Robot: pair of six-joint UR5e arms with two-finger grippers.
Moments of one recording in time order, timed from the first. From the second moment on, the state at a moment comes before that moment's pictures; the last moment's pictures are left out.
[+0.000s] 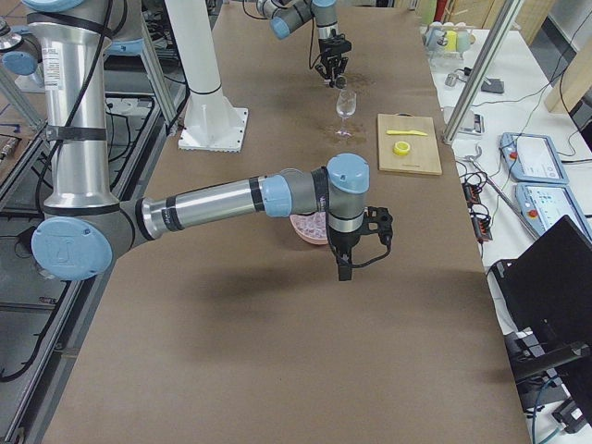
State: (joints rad) left arm -0.64 -2.31 -1.79 -1.58 -1.89 -0.11; right arm 1.48 -1.58 1.84 -1.66 2.24 0.12
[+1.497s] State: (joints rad) left arm -0.64 -2.45 -1.76 -1.30 -1.79 0.01; right arm 1.48 -1.58 1.83 -1.66 2.25 0.12
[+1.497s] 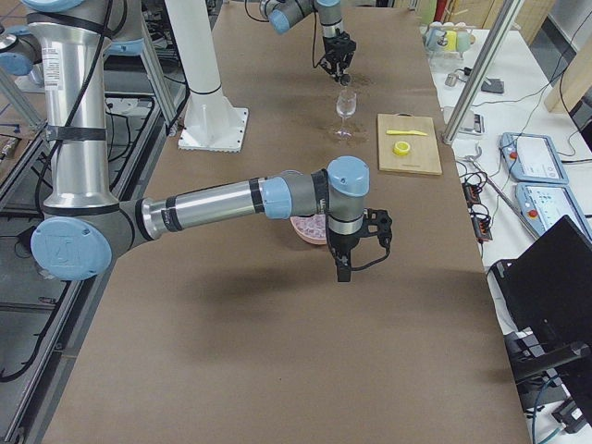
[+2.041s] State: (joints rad) left arm -0.64 -2.53 -1.74 -1.14 -1.70 0.06; right arm 1.48 -1.58 1.83 -1.66 2.25 0.12
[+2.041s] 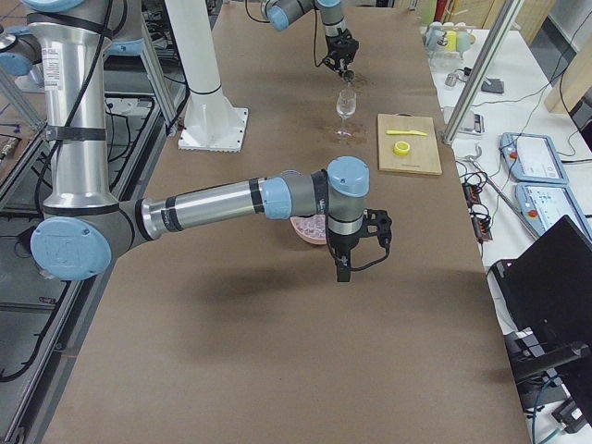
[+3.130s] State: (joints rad) left arm -0.55 -2.57 -1.70 -1.03 -1.49 0.06; right arm 1.48 -1.59 1.83 -1.66 2.26 0.12
